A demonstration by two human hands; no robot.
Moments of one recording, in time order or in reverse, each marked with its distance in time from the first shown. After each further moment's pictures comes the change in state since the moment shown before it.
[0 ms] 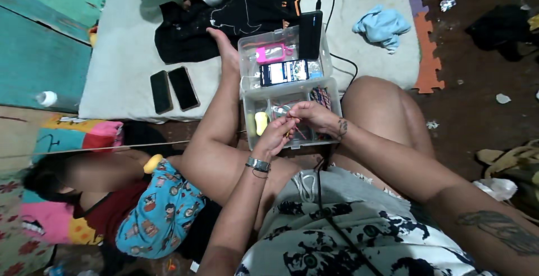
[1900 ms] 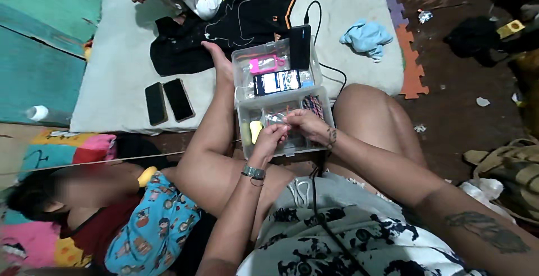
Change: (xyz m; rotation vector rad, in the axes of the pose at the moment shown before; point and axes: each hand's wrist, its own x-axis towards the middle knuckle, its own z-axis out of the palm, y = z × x) left_hand 0.007 0.003 0.002 0.285 0.159 0.075; right_hand 0.008 -0.007 0.012 0.067 0.250 0.137
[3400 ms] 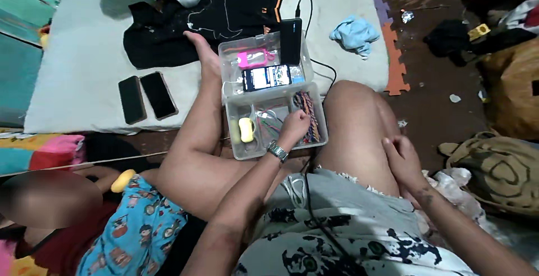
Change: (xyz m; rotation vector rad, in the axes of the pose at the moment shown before) left_hand 0.038 0.011 0.086 0.670 -0.114 0.031; right_hand -0.181 0.080 -0.167 -0.757 0.764 -0.099
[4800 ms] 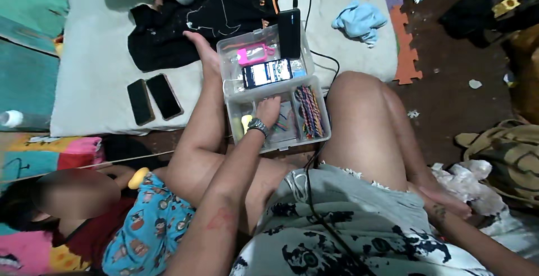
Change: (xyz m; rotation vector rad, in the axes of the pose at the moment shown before) left_hand 0.061 -0.056 -0.053 0.849 0.037 0.071; right_hand -0.086 -0.005 -0.037 -0.253 -0.602 0.391
